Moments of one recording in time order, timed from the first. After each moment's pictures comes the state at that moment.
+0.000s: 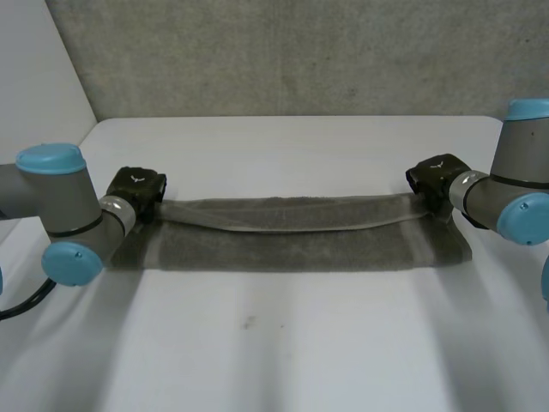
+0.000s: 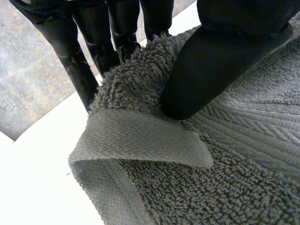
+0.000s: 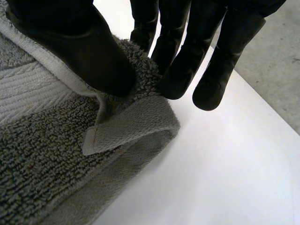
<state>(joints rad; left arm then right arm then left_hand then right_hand) 4.50 -2.40 -1.15 3.25 -1.47 3.55 1.75 -0.54 0.60 0.40 1.36 2.55 1.17 1.22 1.22 1.22 1.02 1.31 1.30 1.33 1.34 1.16</state>
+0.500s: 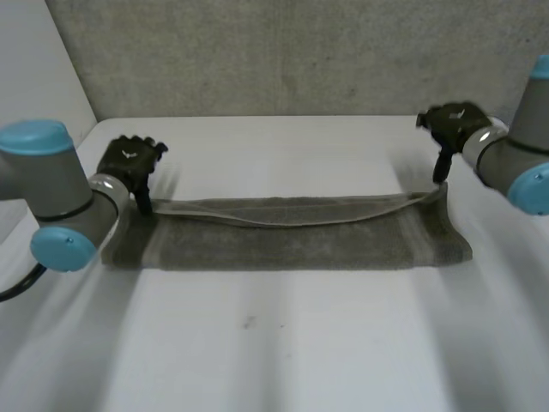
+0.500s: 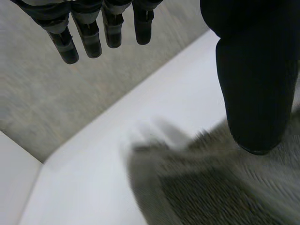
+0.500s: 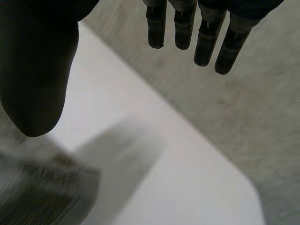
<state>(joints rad) 4.50 -2.28 -1.15 3.24 -1.48 3.53 1.75 -0.63 0.48 0.37 1.40 2.68 0.17 0.17 0.17 0.17 0.03 0.23 0.25 0.24 0.25 0.05</state>
